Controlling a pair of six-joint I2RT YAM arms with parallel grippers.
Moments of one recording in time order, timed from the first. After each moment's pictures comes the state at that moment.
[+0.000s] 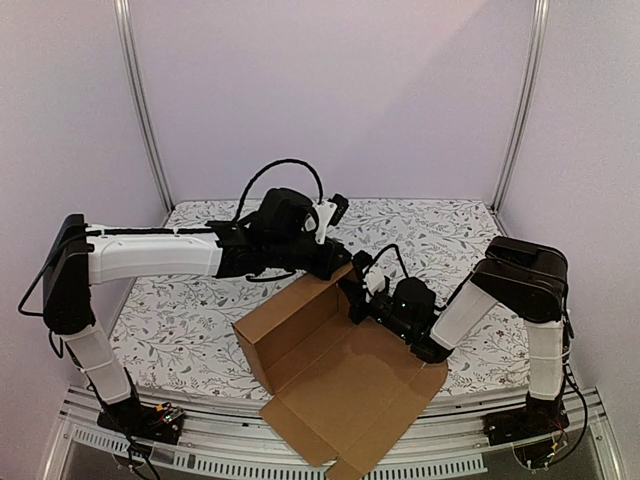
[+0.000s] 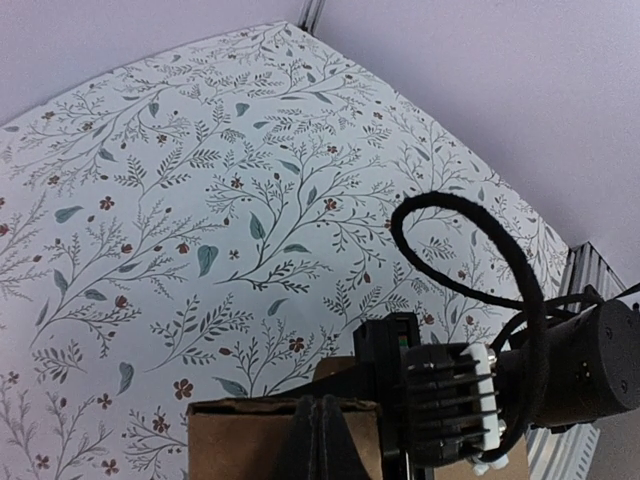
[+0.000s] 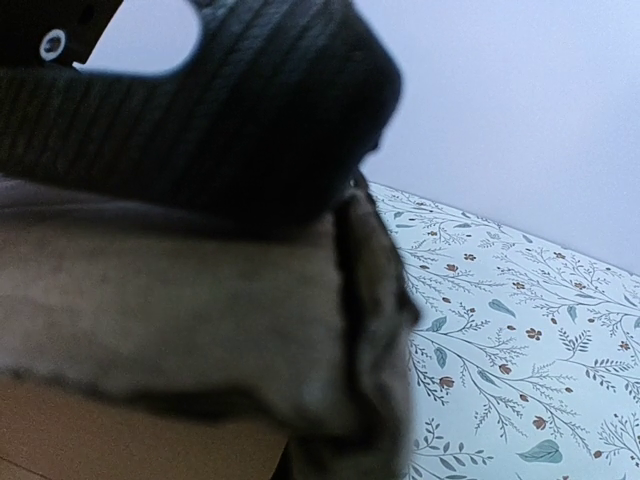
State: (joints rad) left arm -0.93 1.75 1.29 -0.08 0.06 -0.29; right arm 0.92 2.08 0.73 1.34 0.15 -0.04
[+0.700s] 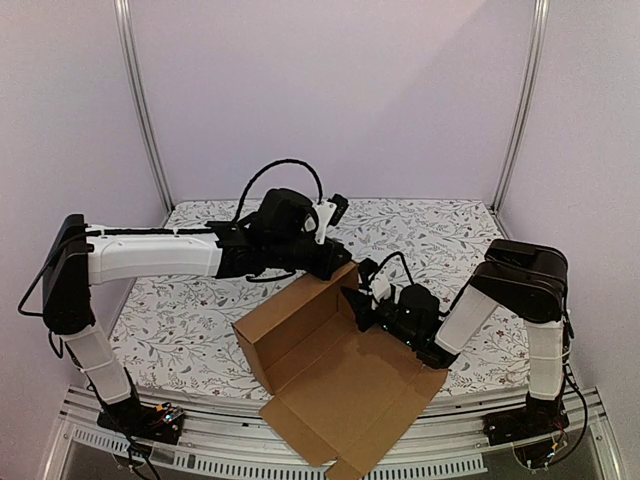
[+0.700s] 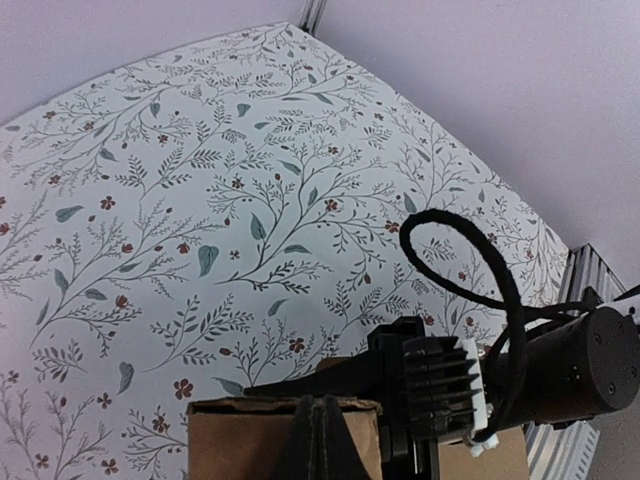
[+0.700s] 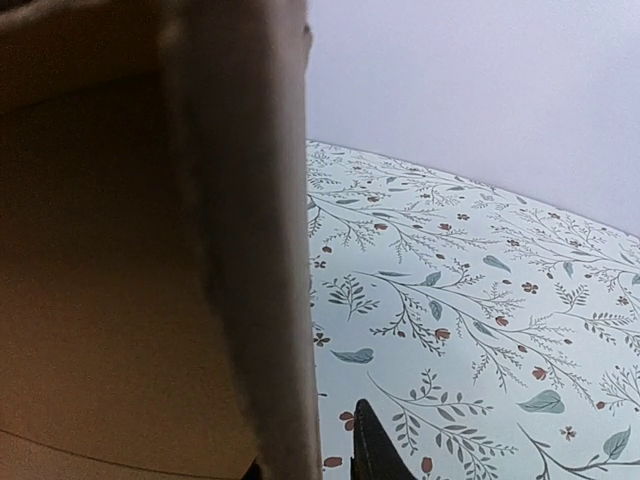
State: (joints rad) left arm -0.93 1.75 1.29 -0.07 0.06 -0.30; right arm 0.92 2.08 0.66 1.34 0.17 -0.01
